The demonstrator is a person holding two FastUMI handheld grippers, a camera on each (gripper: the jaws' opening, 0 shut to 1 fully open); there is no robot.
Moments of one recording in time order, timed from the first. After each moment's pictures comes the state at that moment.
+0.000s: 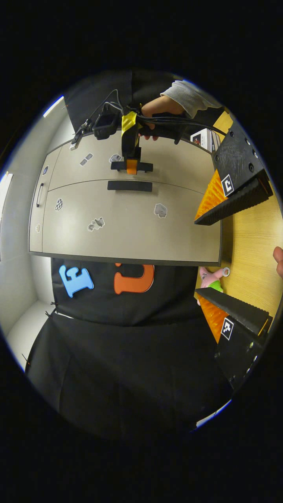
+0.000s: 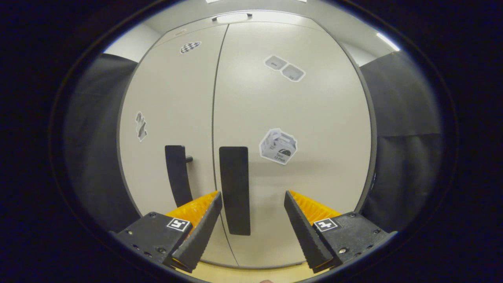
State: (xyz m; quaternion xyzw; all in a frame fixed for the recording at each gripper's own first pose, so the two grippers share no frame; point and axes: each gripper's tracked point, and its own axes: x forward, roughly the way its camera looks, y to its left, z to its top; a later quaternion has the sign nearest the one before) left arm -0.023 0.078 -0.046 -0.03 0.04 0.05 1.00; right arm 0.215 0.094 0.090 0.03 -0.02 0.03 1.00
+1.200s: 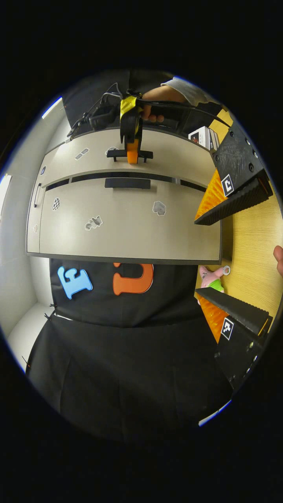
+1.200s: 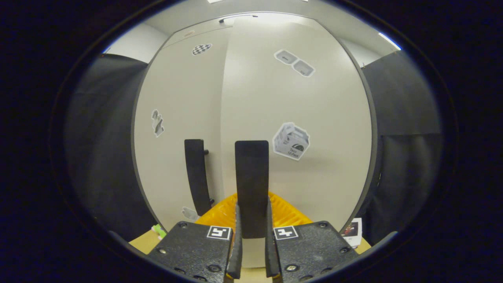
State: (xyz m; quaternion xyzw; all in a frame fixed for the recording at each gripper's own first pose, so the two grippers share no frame) left arm -0.014 0.075 -0.048 -0.02 0.05 0.04 1.00; right arm 0.182 0.099 0.078 0.02 -0.01 0.06 1.00
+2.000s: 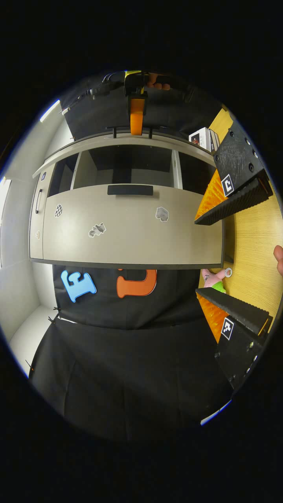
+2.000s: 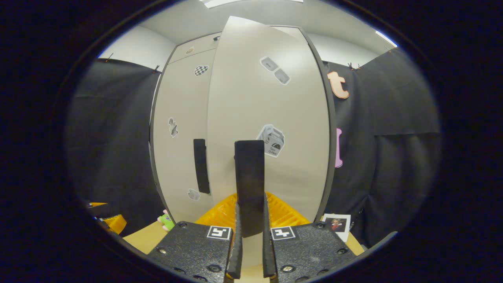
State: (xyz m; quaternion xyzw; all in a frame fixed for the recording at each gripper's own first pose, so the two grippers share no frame) left arm -0.019 0.061 -0.038 -0.01 0.04 0.04 1.00; right arm 0.091 0.037 0.064 0.02 -0.01 0.08 1.00
